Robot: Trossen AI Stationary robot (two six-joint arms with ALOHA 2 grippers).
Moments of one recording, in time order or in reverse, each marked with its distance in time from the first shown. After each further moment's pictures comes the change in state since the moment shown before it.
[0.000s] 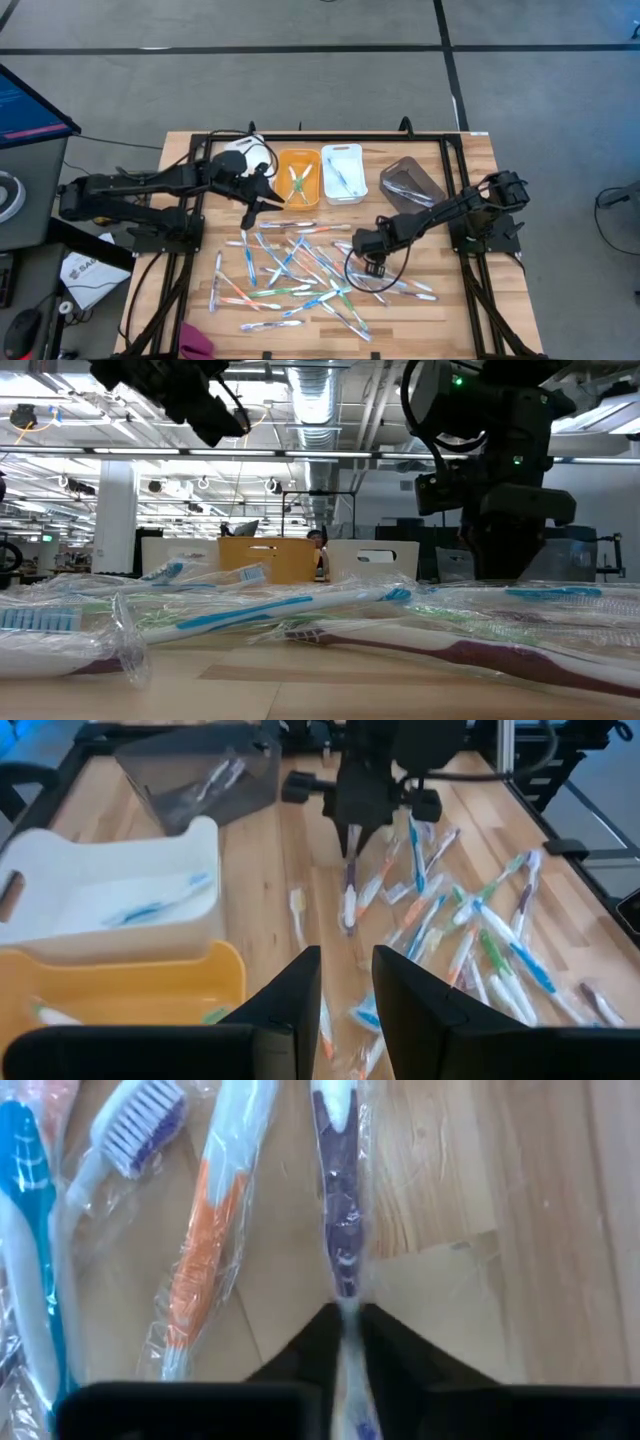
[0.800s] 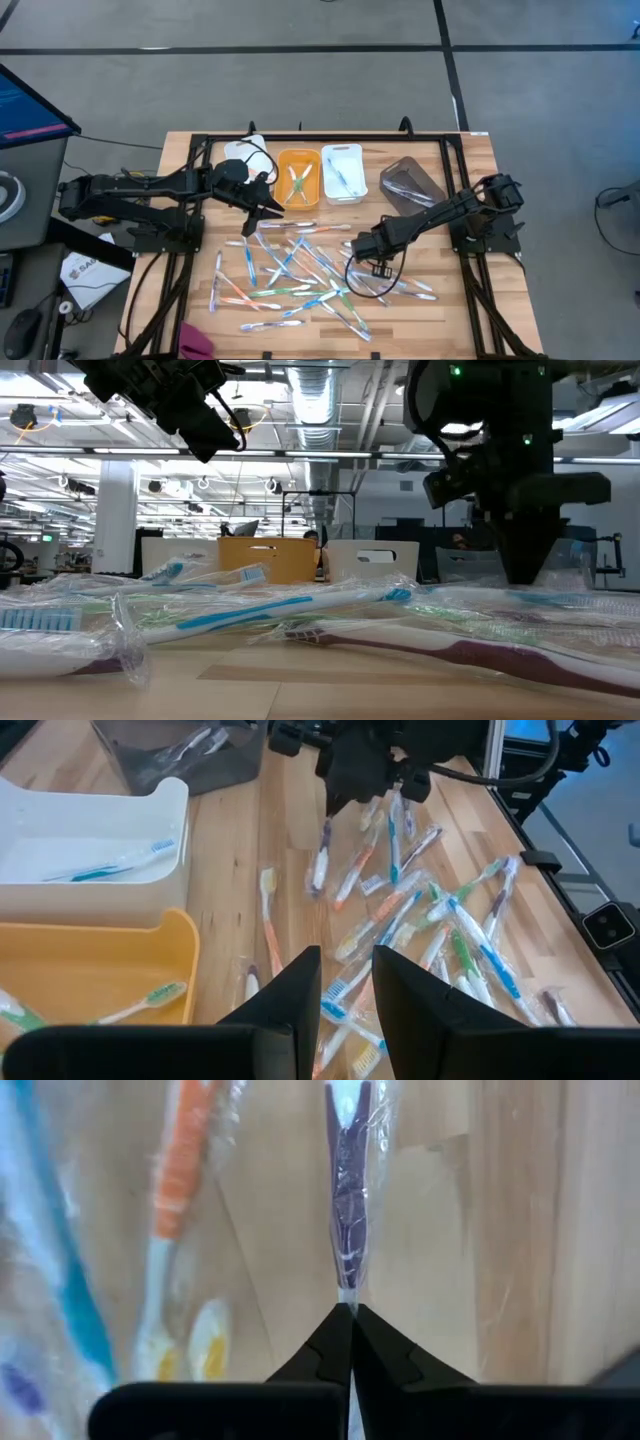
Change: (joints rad) left arm -0.038 0.000 -0.072 0.068 0.001 -0.138; right arm 0.046 0.016 0.187 -0.359 0.017 -0.013
